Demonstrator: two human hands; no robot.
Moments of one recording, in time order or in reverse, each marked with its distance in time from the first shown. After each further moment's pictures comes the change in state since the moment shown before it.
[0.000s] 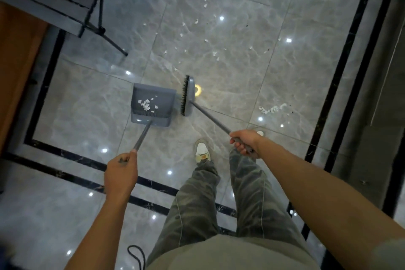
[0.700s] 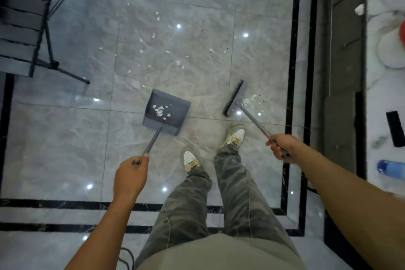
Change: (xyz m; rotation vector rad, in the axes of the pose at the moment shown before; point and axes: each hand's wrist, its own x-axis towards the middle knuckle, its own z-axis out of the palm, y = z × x) left_hand 0.022 0.048 0.036 0.199 -0.311 0.242; right_hand -0.039 0.095 -0.123 0.428 0.330 0.034
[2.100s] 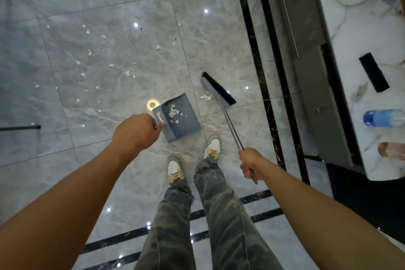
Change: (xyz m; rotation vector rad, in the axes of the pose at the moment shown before) left_hand 0.094 0.236 0.169 1.026 -0.260 0.549; right_hand 0.066 0.064 -0.023 0.078 -0.025 0.154
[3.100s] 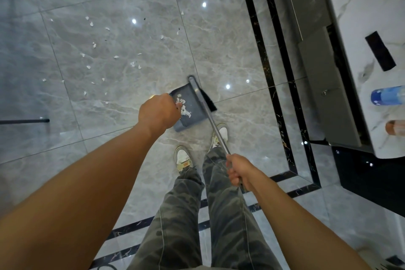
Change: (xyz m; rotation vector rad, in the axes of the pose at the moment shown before) left_hand -0.003 0.000 0.018 -0.008 0.117 0.031; right_hand -0.054 0.064 0.098 0.235 -0.177 -0.033
